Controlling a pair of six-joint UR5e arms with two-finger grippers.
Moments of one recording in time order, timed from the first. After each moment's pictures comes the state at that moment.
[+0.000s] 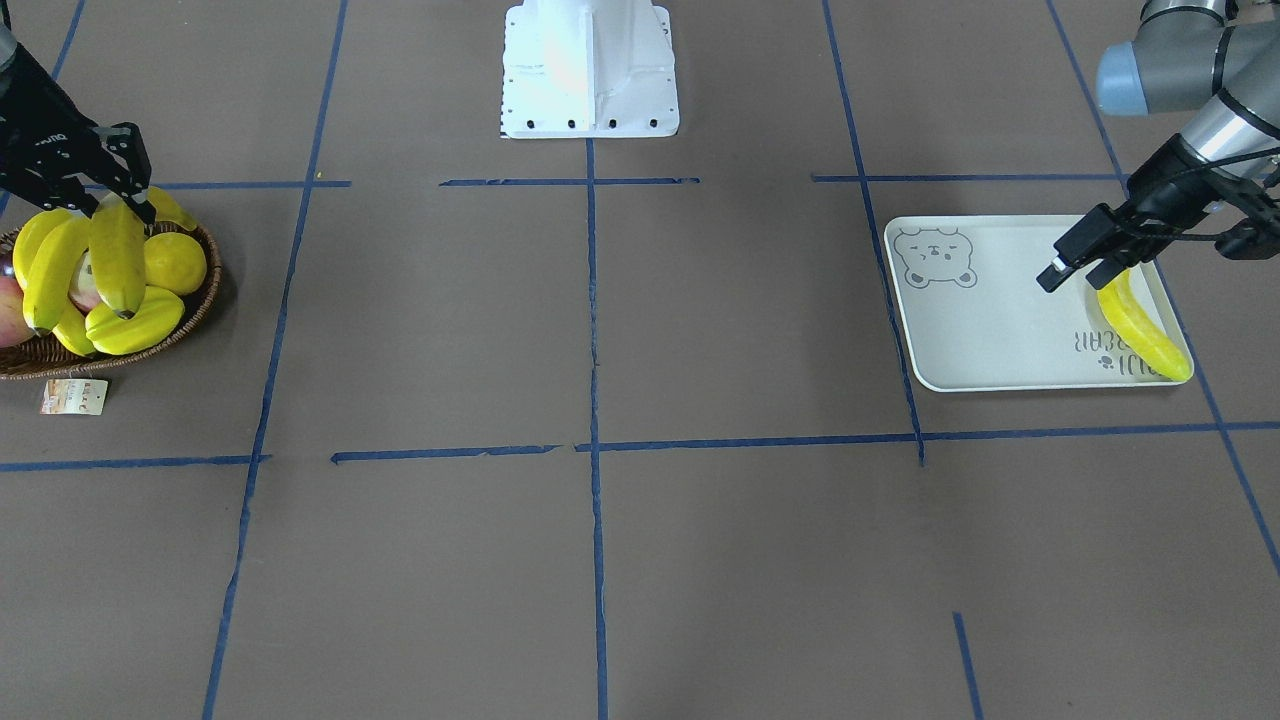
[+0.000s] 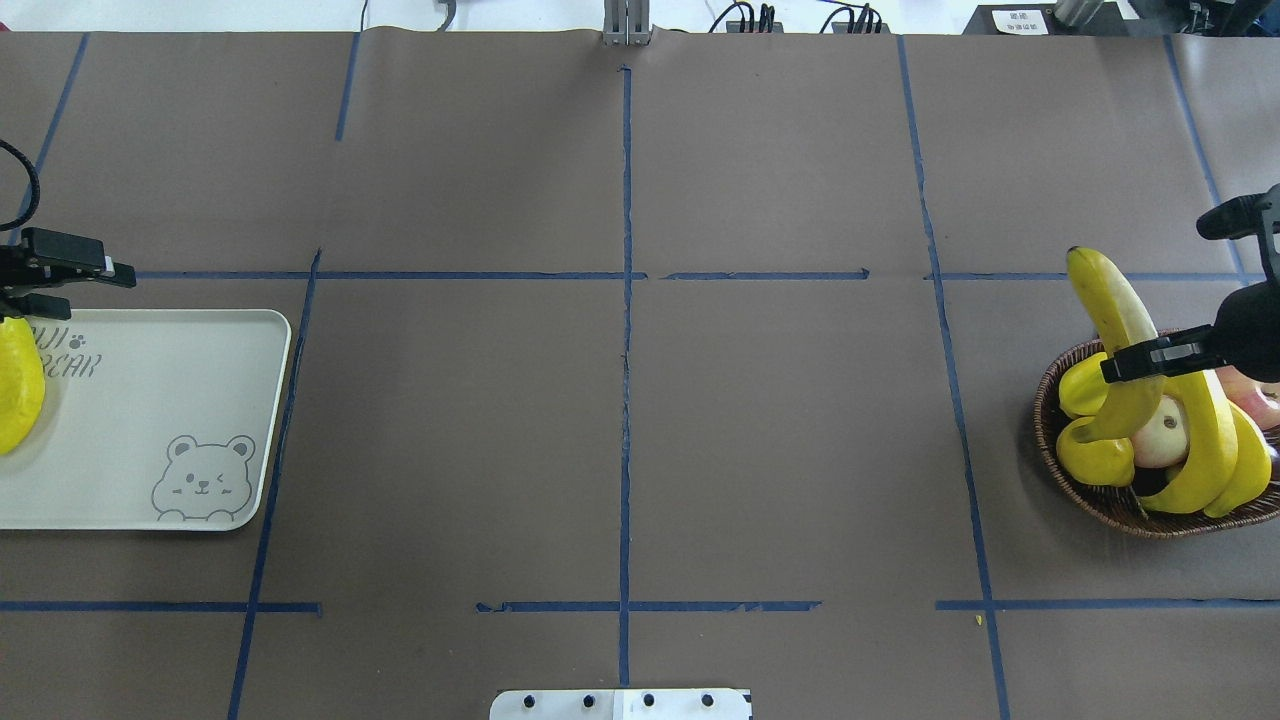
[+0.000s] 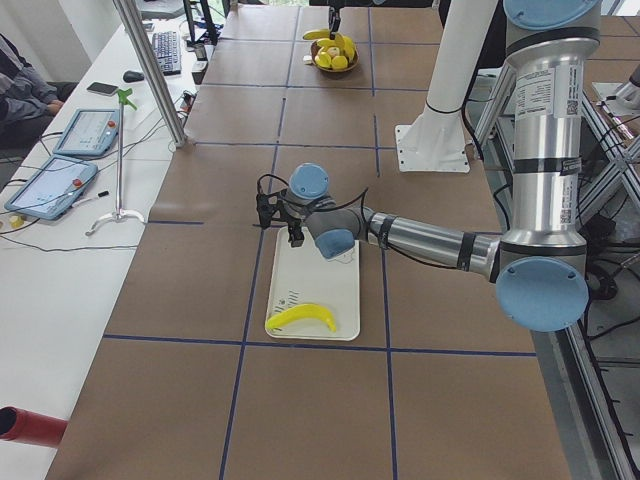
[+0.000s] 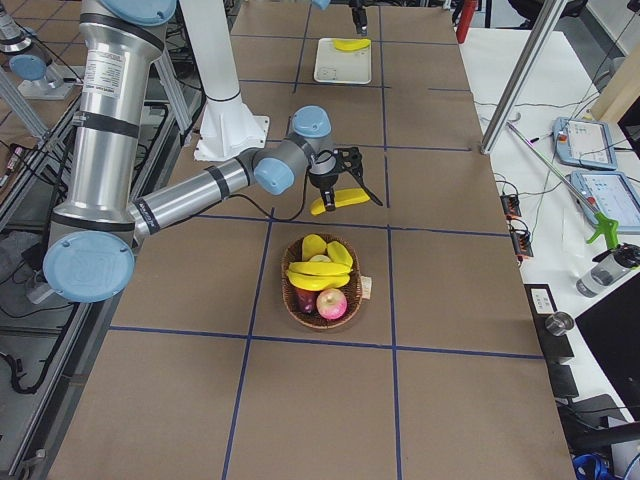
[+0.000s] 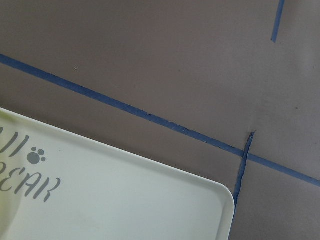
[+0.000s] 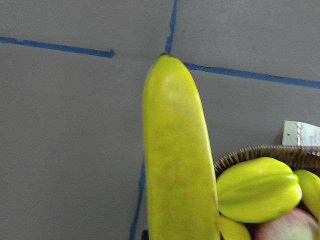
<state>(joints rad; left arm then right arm) -1.08 -1.53 -1.78 -2.42 -2.28 -1.27 0.94 -1.71 2.18 -1.28 2.14 0.74</state>
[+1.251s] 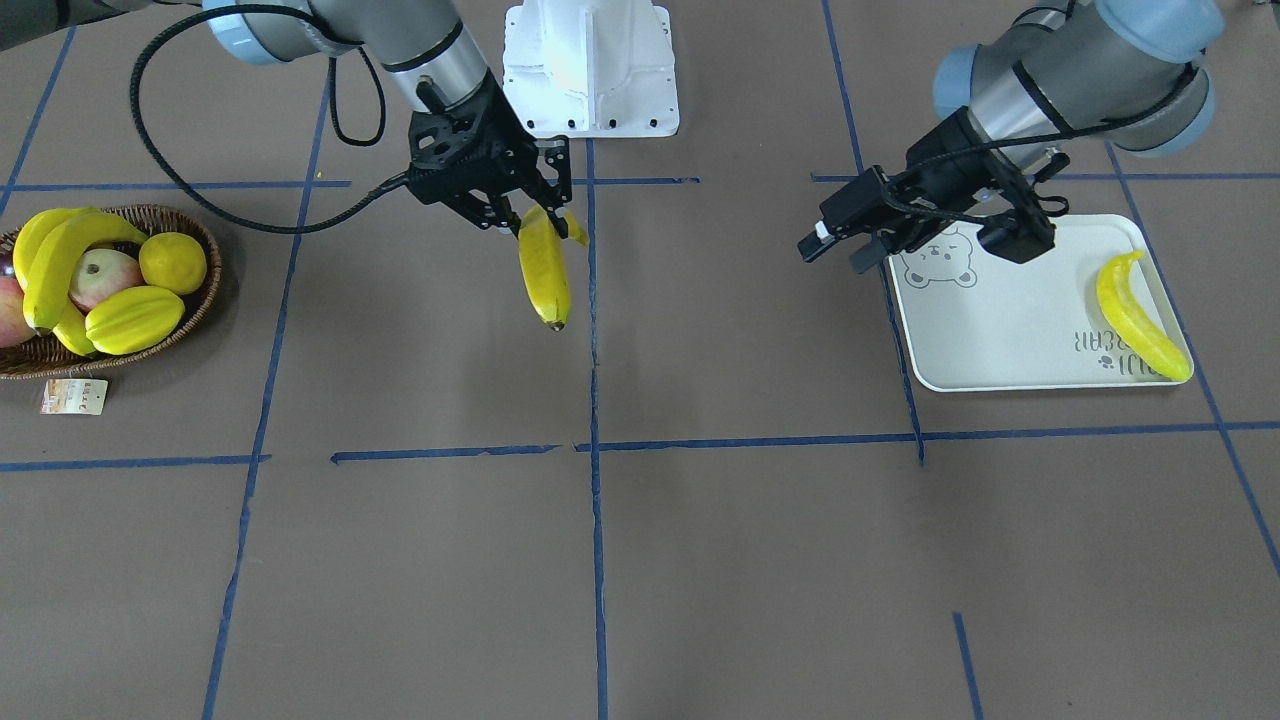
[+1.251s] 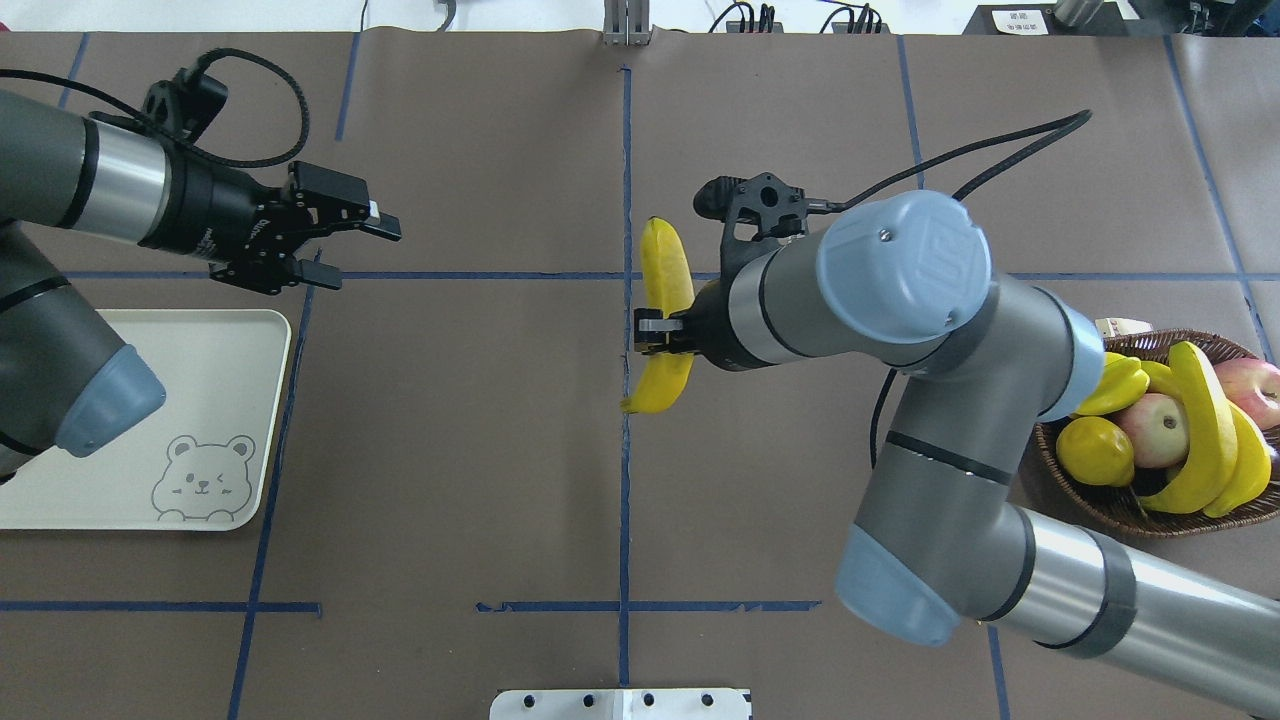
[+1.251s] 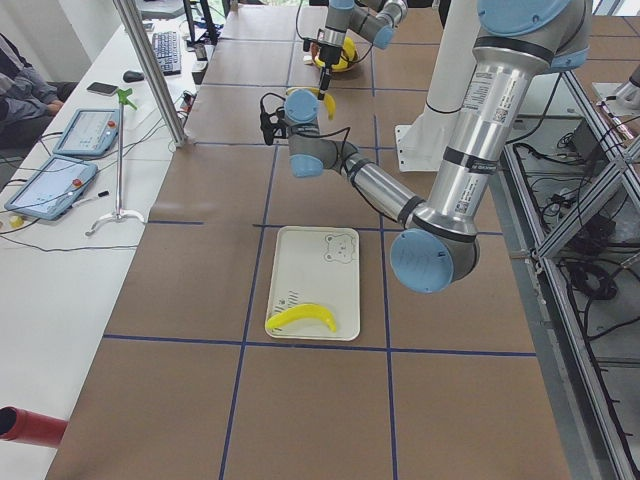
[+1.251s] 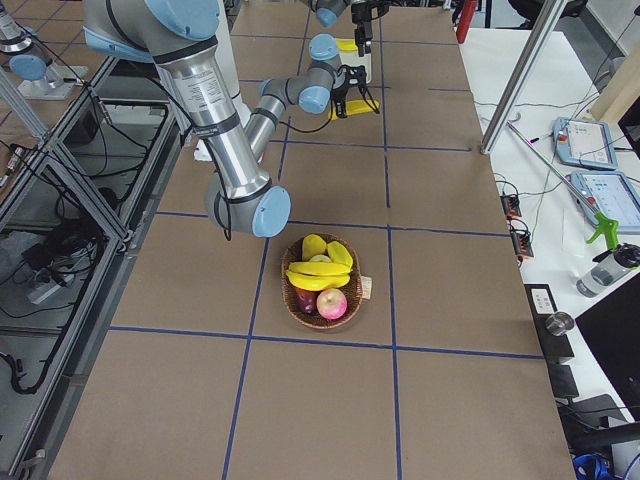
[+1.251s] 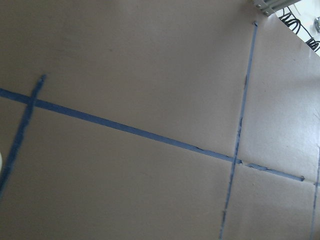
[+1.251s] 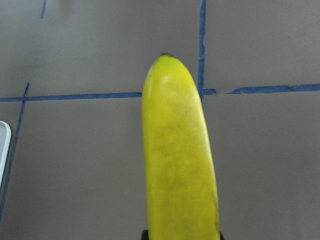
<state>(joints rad) -0.88 -1.92 -1.80 -2.43 -2.27 -1.65 0.51 -0.98 1.89 -1.30 1.79 1.28</state>
